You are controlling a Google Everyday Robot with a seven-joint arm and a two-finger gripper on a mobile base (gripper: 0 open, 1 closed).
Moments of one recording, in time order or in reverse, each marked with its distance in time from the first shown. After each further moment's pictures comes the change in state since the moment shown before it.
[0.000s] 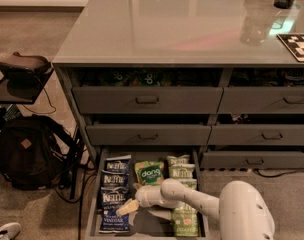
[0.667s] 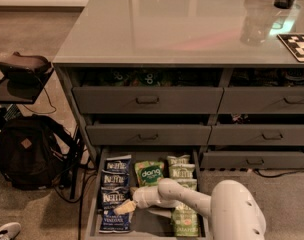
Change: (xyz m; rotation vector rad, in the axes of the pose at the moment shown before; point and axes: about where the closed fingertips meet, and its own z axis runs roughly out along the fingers) arm 0.010 0.002 0.018 -0.052 0.021 0.012
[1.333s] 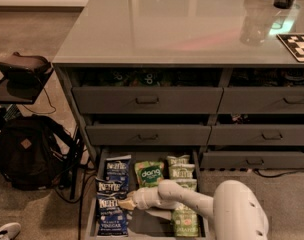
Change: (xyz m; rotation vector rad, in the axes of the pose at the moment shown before) arm -0.002 0.005 0.000 0.009 0.000 -0.010
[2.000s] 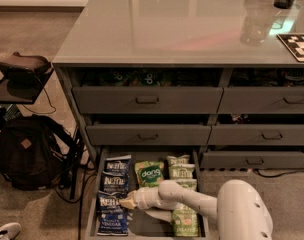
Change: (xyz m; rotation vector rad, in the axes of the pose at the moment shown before) arm -0.006 0.001 -0.009 0.037 -0.006 -0.001
